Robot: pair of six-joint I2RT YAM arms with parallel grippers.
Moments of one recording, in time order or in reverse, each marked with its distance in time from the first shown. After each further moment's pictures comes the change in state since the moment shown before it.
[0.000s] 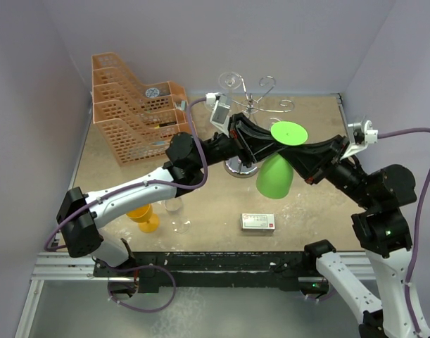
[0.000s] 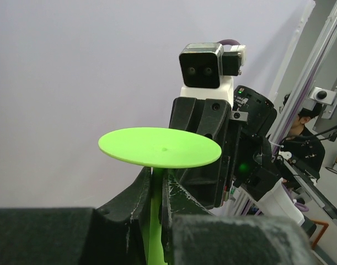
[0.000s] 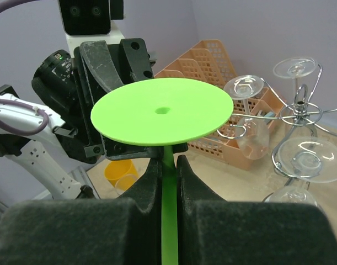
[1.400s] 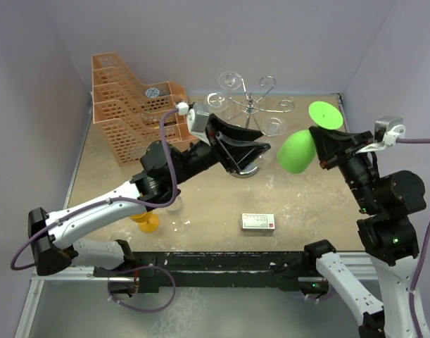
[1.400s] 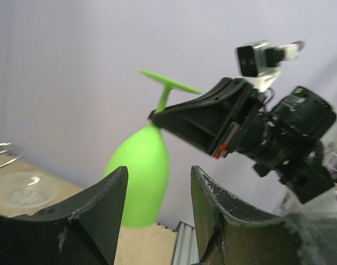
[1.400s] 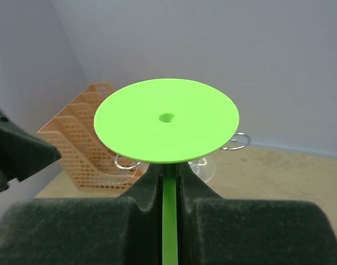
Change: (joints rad) left arm -0.045 -0.222 -0.082 -0.300 -0.249 0.204; right arm 0.004 -0.046 0.014 -0.039 0.418 -0.170
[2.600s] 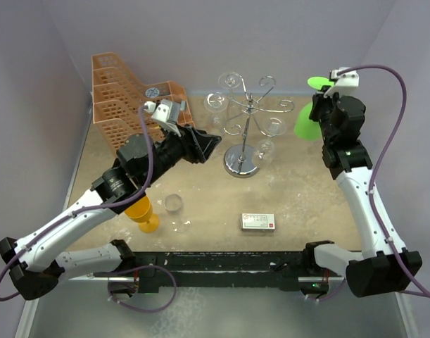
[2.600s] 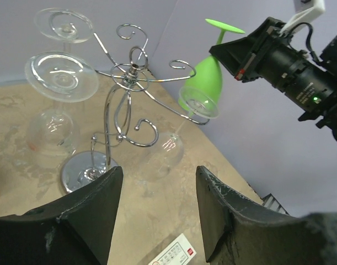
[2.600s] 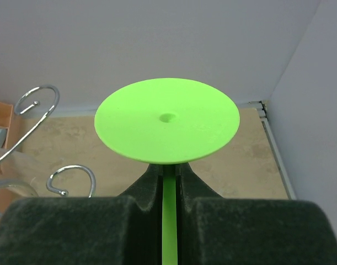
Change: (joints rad) left arm 0.187 -0.260 -0.056 -0.646 -0.337 0.037; right arm -0.130 0.541 0.068 0.180 0.396 -0.235
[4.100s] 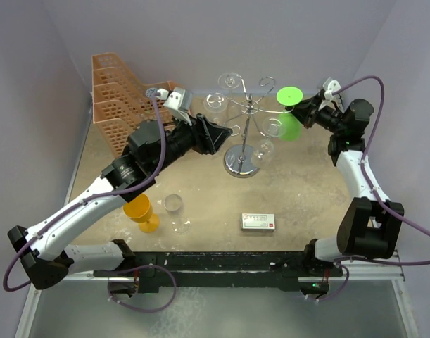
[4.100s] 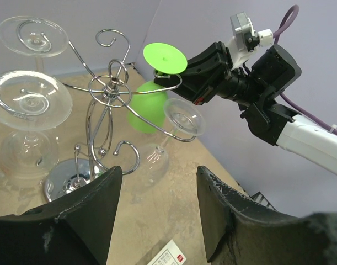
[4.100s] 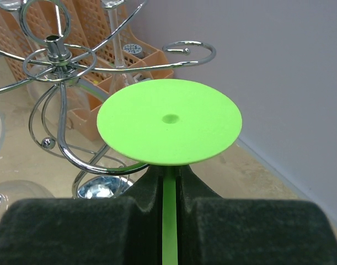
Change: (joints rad) left arm 0.018 0.129 0.129 -0.006 0.097 -0.022; right arm -0.295 0.273 -0.175 0.575 -1.261 -0.088
